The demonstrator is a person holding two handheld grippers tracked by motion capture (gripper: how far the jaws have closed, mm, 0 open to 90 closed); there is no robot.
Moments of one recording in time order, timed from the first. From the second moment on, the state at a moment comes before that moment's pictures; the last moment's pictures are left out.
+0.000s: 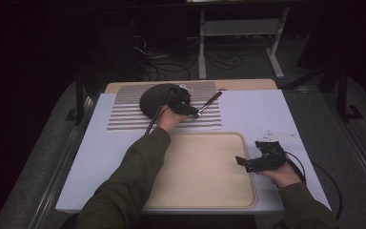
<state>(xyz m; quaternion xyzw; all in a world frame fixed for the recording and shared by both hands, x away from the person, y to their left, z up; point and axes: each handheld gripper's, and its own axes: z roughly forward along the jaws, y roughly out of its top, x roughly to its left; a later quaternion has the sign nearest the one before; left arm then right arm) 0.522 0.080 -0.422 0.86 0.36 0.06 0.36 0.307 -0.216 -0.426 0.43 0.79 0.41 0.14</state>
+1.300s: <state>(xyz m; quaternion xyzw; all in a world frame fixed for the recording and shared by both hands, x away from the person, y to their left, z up) 0.561 0.032 -0.429 0.86 0.35 0.10 0.37 0.306 -0.218 -0.426 0.43 0.79 0.42 0.13</state>
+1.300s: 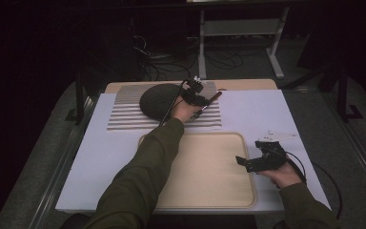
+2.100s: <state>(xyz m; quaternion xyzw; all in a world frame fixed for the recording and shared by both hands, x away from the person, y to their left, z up) 0.571 0.020 -0.447 0.86 0.35 0.11 0.34 0.306 -0.220 -0.426 0.43 0.79 0.42 0.13</state>
